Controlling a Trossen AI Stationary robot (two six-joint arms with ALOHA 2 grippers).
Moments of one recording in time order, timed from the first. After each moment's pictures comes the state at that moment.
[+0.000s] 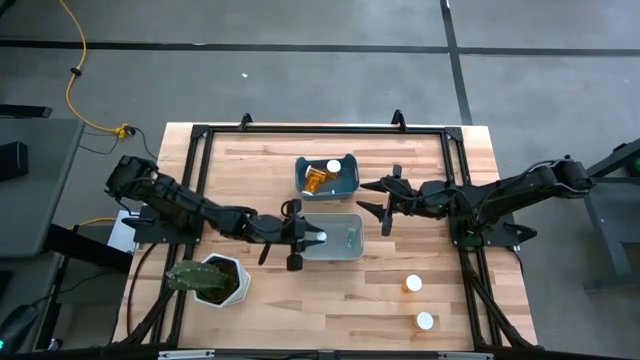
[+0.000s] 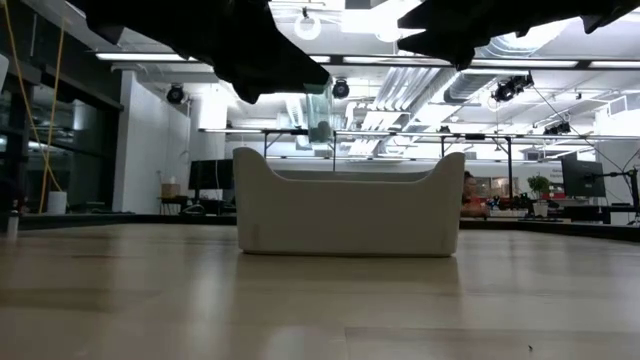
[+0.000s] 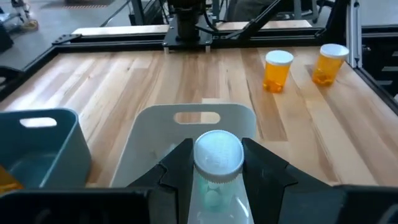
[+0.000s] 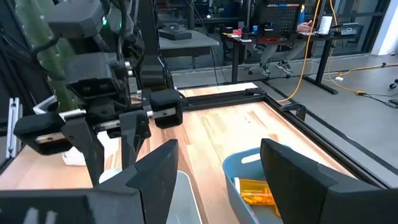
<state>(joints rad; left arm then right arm) -0.16 1.55 0.74 0.42 -0.32 -0.06 0.14 1.05 0.56 0.38 0.36 0.06</state>
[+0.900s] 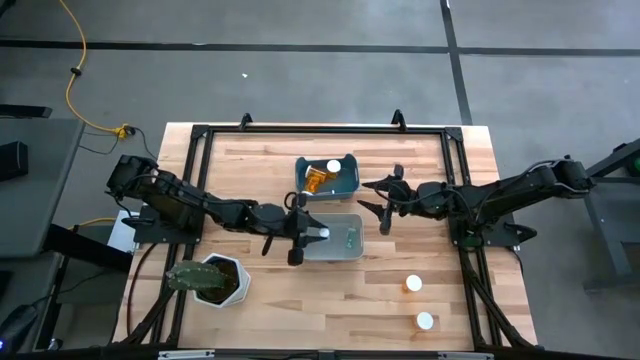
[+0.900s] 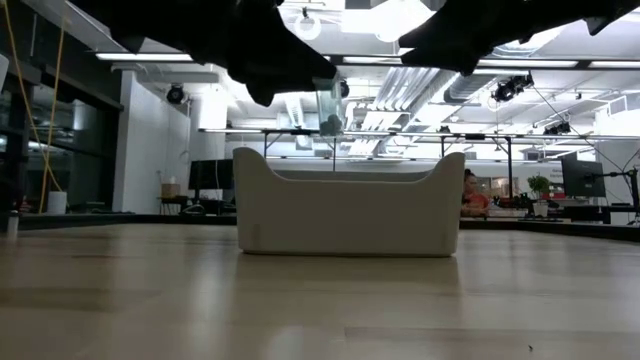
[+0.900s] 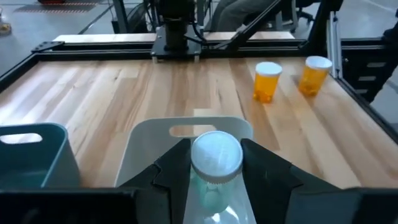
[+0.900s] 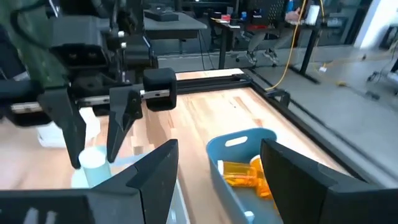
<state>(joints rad) -0.08 1.55 0.74 0.46 -0.18 -0.04 0.14 1.05 0.56 0.31 0.41 0.03</state>
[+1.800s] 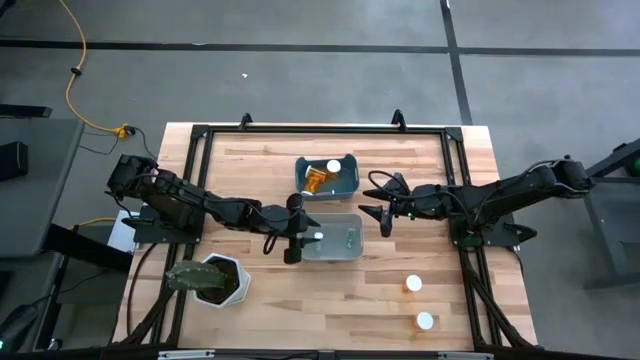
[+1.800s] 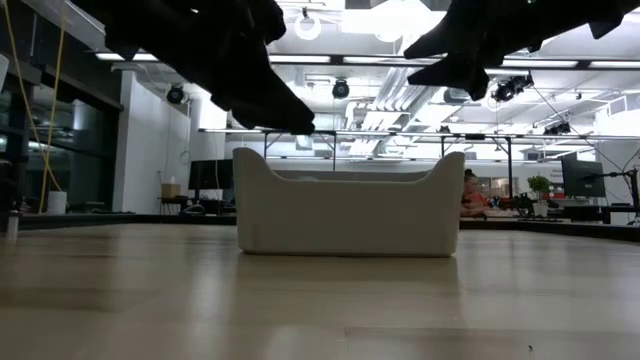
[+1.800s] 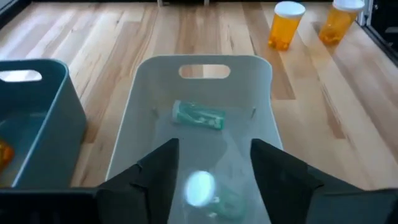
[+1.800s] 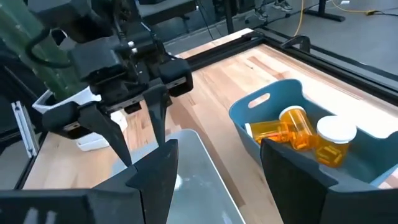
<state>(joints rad) -0.06 1.55 0.74 0.27 -0.17 -0.08 0.14 1.05 0.56 0.20 0.36 0.38</state>
